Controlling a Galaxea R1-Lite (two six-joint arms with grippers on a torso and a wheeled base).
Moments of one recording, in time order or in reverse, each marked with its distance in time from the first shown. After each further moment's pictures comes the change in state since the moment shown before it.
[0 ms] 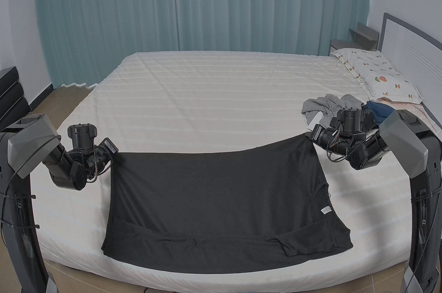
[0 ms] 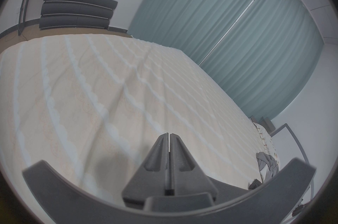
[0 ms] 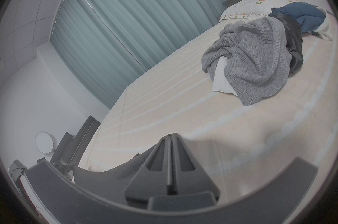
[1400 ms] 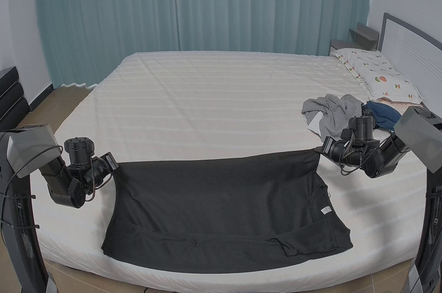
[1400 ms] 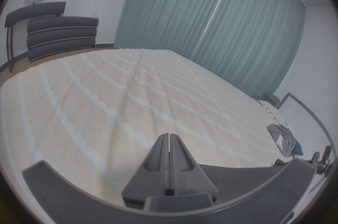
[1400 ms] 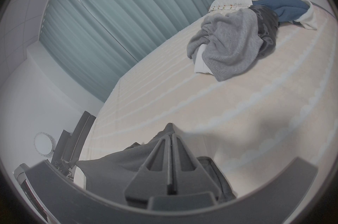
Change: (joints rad) left arm -0.002 0.001 0.228 -0.244 -0.004 0.287; right arm -0.023 -0.176 0.330 0.001 0.011 -0.005
